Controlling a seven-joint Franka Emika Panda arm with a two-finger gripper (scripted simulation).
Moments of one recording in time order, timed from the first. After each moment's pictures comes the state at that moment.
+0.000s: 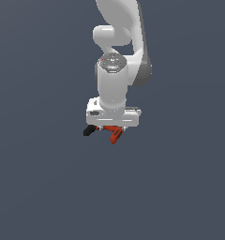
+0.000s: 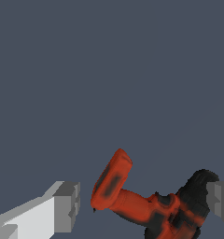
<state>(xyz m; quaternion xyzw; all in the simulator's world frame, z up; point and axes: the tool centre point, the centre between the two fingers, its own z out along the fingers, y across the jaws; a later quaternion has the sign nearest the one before) 0.006 0.000 0.176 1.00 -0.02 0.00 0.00</state>
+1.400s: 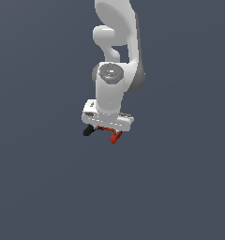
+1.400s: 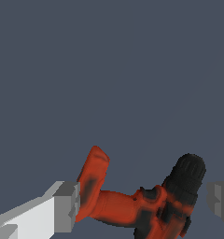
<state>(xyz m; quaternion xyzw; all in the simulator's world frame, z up) -0.009 -0.030 0.148 0.99 -0.09 -0.02 0.05</state>
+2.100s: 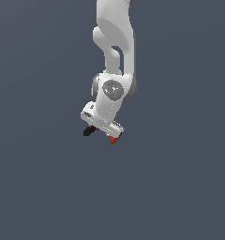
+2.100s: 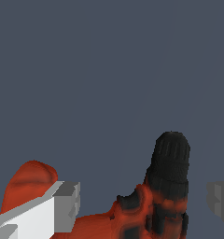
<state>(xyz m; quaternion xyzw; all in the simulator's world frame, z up) -0.041 -0.069 0.096 0.97 -0.21 -0.03 0.14</state>
